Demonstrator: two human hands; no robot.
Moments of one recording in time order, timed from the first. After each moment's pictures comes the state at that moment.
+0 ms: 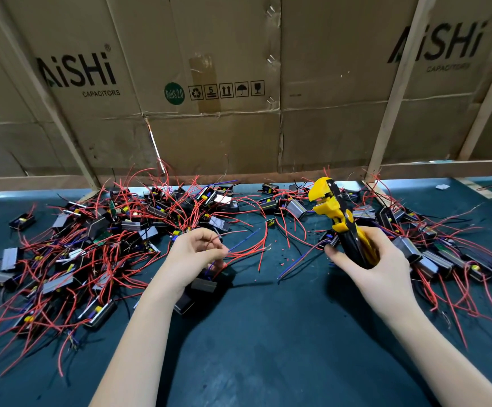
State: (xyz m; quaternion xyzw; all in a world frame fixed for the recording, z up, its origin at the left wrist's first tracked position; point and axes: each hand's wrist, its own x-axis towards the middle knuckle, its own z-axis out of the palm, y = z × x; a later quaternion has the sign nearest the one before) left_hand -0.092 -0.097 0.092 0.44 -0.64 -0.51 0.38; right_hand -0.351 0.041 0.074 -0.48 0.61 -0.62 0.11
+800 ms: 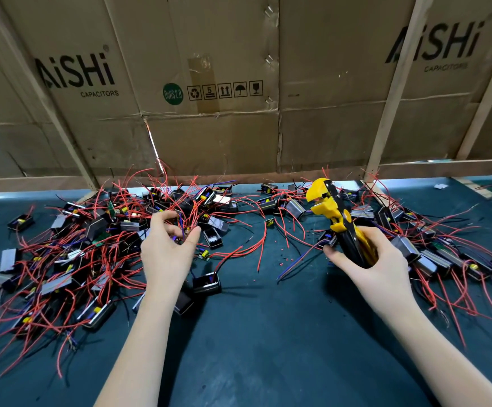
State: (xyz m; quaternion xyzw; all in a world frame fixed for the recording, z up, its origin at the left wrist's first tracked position) left_hand -0.084 -0.099 0.093 0.58 -0.61 -0.18 0.51; right_hand -0.351 0.042 0.075 -0.47 0.63 -0.61 0.11
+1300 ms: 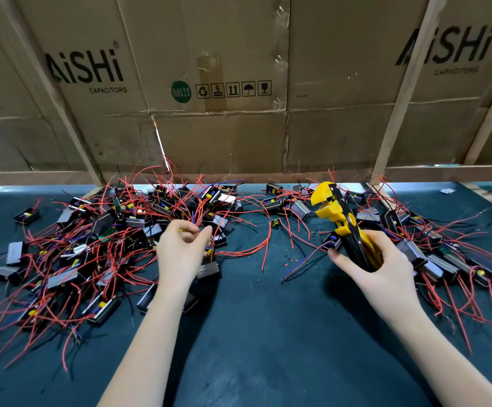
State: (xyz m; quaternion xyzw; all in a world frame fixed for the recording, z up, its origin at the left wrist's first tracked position) left_hand -0.093 -0.104 0.084 0.55 -0.55 -0.35 0.53; right_hand -0.348 0.043 0.076 -0.48 0.63 -0.60 0.12
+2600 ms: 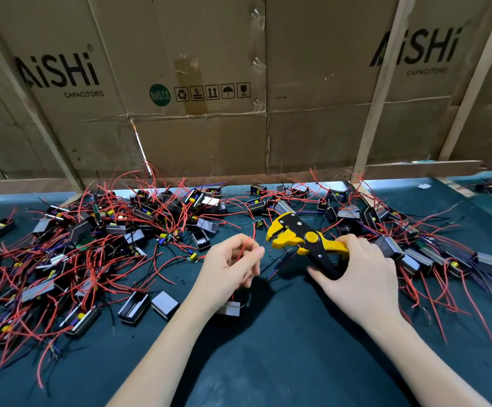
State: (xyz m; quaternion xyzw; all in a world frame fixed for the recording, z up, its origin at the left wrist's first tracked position) left_hand -0.147 -0.056 0.082 0.29 -0.70 -0.52 0.39; right_hand -0.350 0.039 0.065 -0.48 0.81 -0.30 -0.12
